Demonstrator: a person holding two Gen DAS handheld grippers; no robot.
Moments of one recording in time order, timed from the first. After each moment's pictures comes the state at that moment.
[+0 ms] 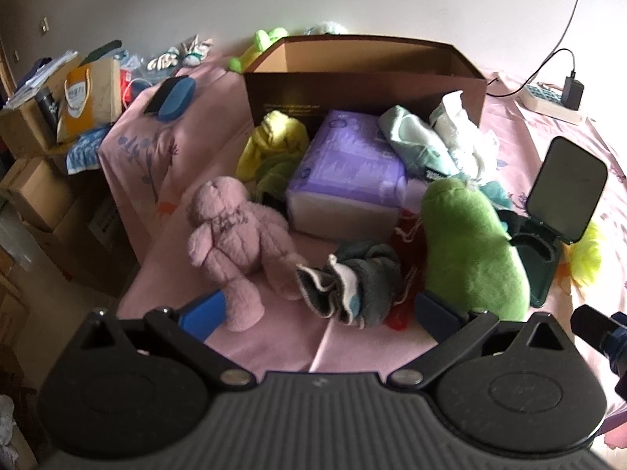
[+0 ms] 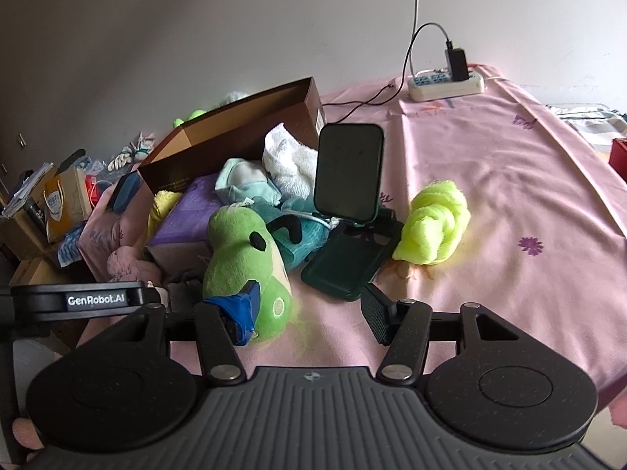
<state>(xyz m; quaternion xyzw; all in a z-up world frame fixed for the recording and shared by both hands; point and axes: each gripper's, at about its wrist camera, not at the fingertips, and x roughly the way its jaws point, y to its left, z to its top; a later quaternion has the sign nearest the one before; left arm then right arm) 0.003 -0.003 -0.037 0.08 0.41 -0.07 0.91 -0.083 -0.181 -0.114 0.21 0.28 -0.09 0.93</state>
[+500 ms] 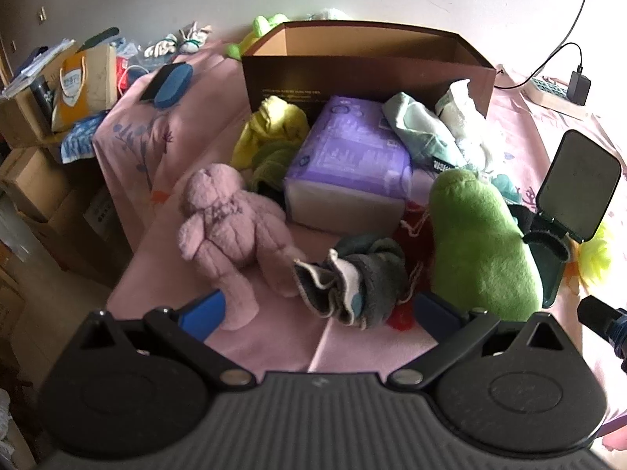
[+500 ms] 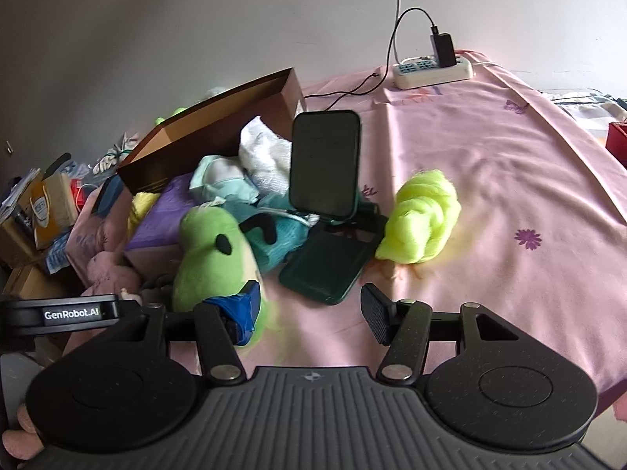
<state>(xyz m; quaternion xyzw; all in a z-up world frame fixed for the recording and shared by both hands) 0.015 -0.004 -0.049 0.07 0.42 -0.08 0.90 -0.076 -0.199 -0.126 0.21 0.28 -0.11 0.93</state>
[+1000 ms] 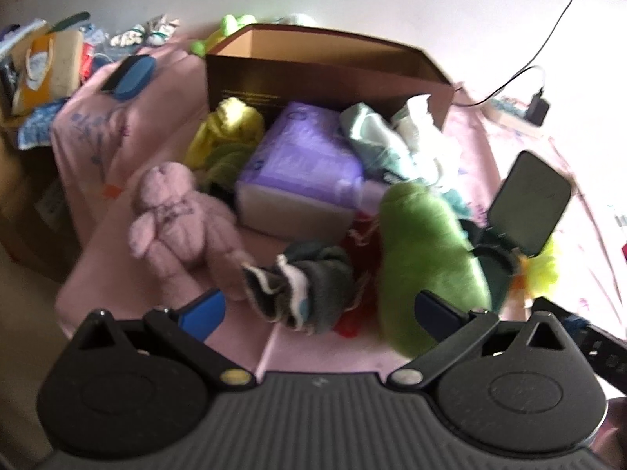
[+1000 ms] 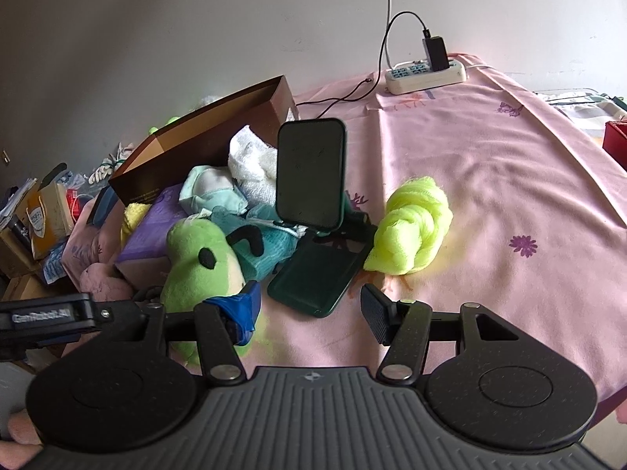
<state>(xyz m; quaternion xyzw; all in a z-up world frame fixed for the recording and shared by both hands) 0.013 -0.001 -0.047 0.00 0.42 -0.16 0.90 -0.074 -0.209 -0.130 0.22 0.27 -0.12 0.93</state>
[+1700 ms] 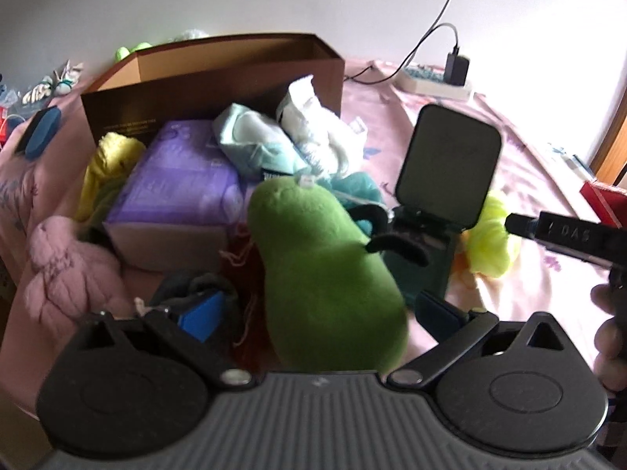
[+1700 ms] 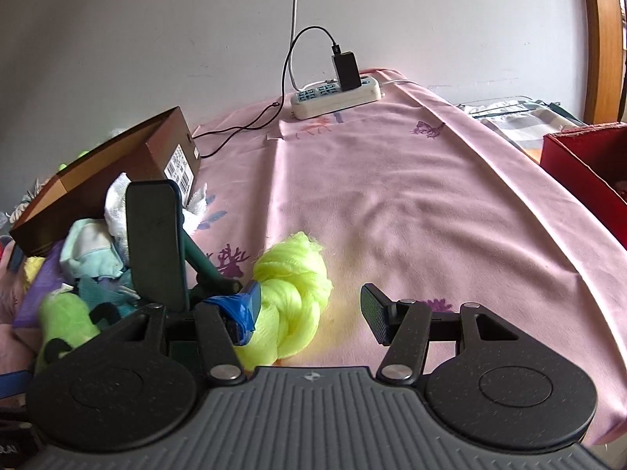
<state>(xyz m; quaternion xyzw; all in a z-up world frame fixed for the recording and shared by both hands) 0.019 -0.070 -0.072 0.08 0.39 -0.26 0.88 -0.041 -0.278 -0.149 0.21 0.26 -0.23 0.91</state>
